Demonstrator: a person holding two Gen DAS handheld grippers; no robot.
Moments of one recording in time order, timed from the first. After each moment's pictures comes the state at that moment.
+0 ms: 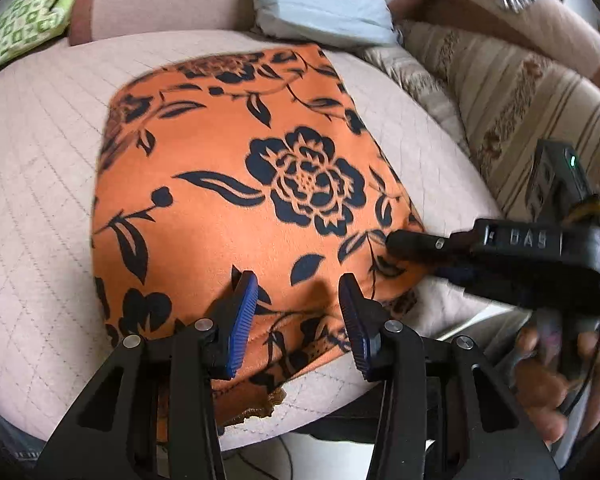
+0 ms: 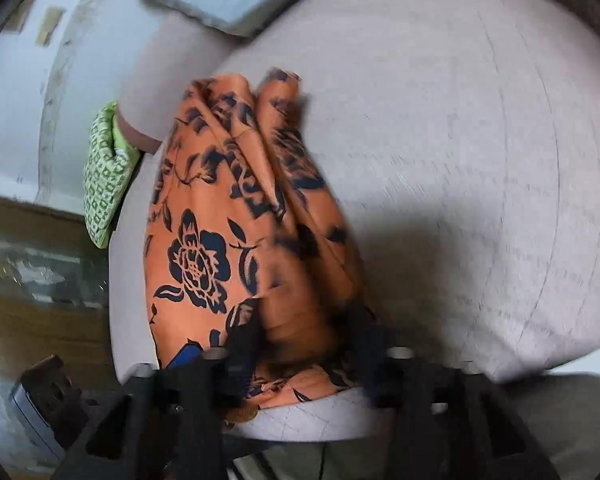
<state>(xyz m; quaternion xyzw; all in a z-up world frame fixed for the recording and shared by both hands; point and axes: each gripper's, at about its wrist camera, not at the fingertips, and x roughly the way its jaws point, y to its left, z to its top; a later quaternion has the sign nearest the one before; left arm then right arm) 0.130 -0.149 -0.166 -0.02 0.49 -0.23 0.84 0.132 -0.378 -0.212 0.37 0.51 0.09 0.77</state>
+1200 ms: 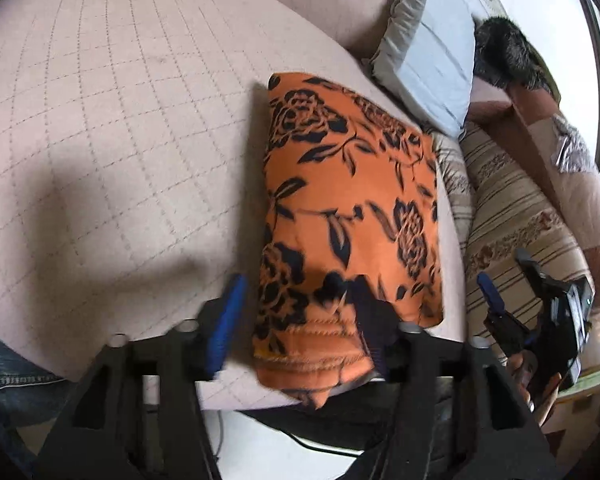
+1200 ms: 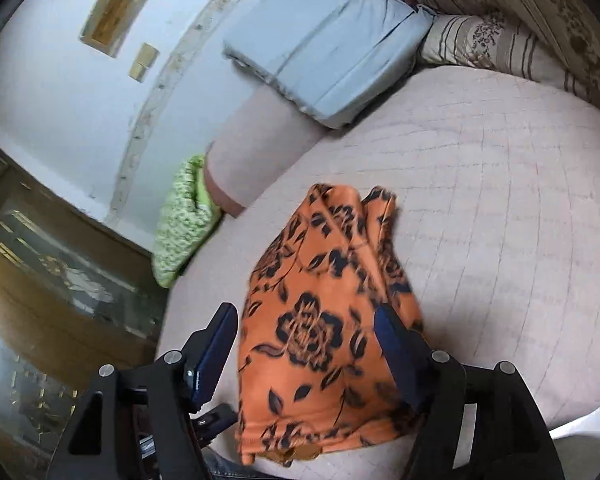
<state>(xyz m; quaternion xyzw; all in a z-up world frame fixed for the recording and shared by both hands) 0.123 -0.005 -0.159 -0.29 0.51 -0.14 0.80 0.127 -0.376 -0.123 0.35 0.35 0.14 0.86</state>
